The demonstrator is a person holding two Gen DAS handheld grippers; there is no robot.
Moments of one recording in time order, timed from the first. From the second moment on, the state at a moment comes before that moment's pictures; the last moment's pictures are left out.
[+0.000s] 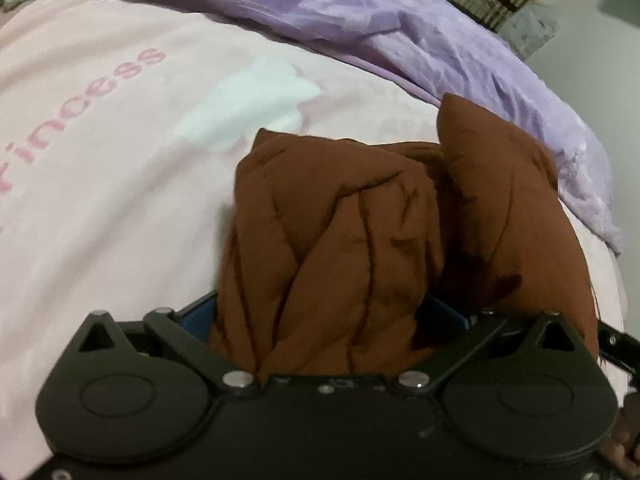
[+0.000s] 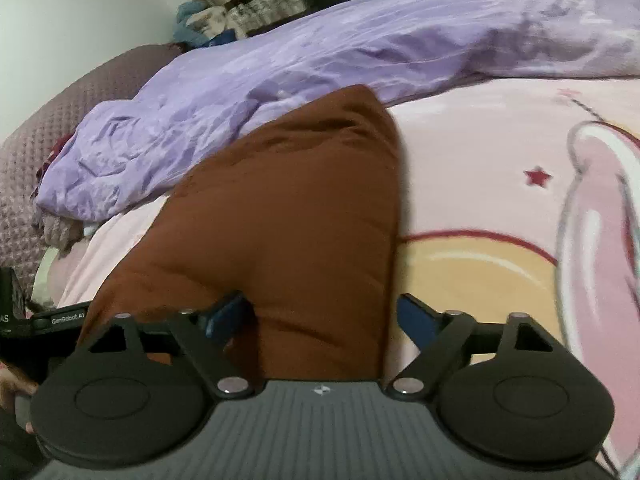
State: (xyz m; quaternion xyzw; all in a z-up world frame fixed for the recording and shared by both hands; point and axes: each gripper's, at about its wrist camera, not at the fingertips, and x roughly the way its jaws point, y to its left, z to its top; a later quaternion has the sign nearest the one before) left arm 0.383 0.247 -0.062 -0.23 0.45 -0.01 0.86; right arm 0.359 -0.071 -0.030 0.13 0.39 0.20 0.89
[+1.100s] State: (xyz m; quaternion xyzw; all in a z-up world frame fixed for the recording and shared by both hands) left arm 0.354 0.197 0.011 -0.19 0.38 -0.01 0.90; right arm 0.345 -0.062 0.034 0.09 0.33 0.25 0.91
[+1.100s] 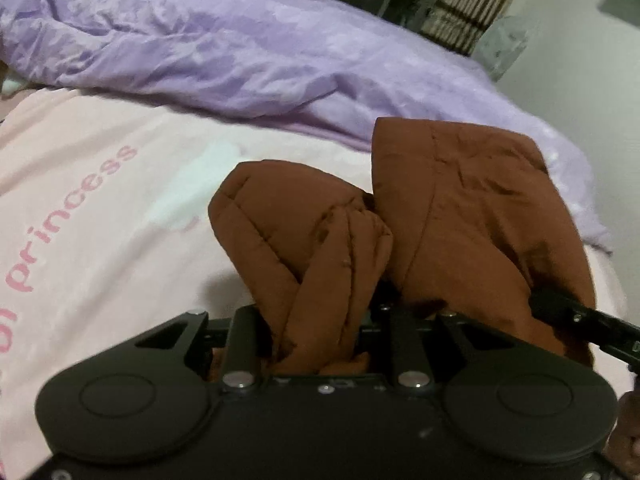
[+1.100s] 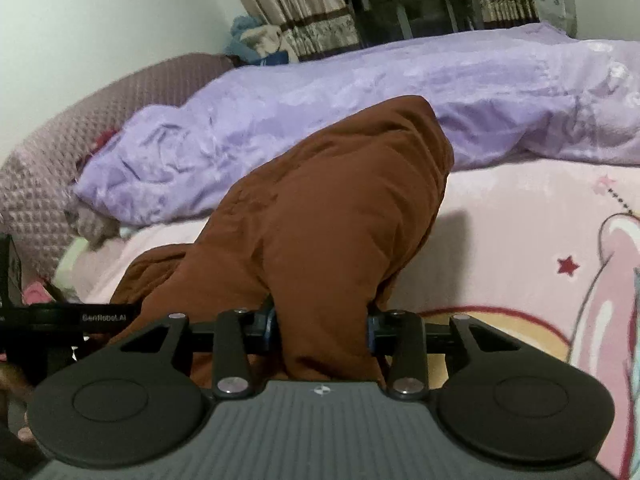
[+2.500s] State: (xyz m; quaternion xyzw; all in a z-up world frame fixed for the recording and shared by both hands) left arm 0.461 -0.107 -0.023 0.00 0.29 -0.11 0.95; right arm 0.369 -0.236 -0.002 0.10 0.25 -0.10 0.96
